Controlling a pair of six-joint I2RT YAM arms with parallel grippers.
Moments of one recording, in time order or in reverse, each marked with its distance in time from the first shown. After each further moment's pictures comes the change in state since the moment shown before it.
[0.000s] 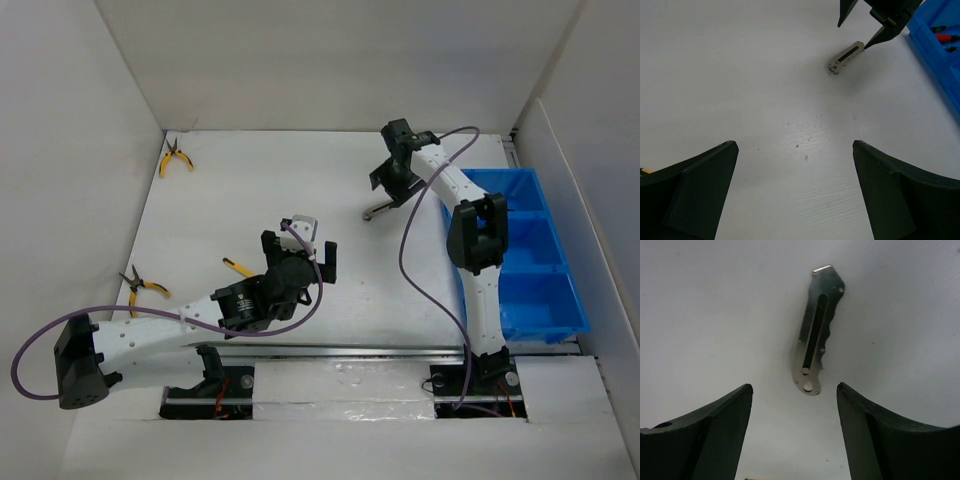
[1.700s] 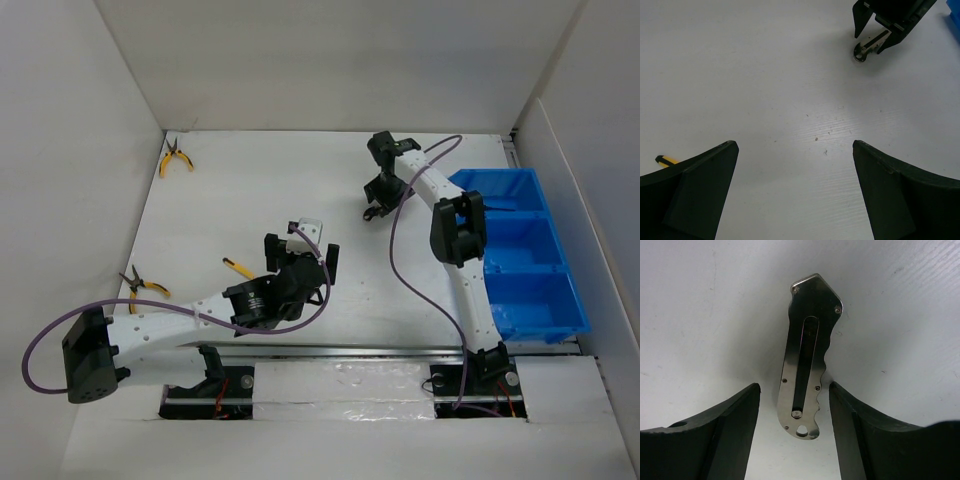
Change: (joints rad) left arm 0.000 0.074 0.001 -0.041 -0.070 -0.013; right arm 0.029 0.199 0.115 -0.071 0.043 0.072
